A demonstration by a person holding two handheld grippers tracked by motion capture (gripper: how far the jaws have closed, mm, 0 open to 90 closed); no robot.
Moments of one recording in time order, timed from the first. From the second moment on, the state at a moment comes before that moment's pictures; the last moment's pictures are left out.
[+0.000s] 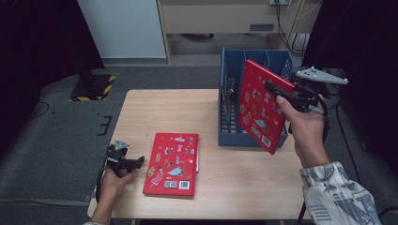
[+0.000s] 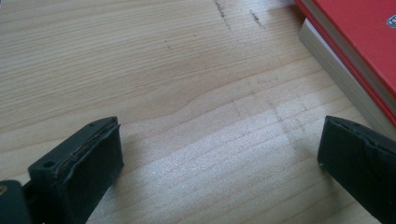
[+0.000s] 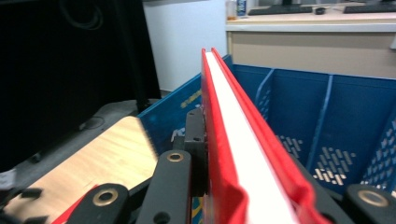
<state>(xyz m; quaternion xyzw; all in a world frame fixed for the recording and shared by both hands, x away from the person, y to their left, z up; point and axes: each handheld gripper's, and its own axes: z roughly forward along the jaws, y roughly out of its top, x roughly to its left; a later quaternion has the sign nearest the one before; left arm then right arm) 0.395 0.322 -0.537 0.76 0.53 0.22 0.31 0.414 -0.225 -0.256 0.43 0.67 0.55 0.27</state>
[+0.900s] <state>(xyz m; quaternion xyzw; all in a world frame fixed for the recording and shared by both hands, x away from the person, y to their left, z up) 0.395 0.320 -0.537 0.76 0.53 0.22 0.31 0.471 -0.223 -0.272 0.47 0.65 0.50 0.31</state>
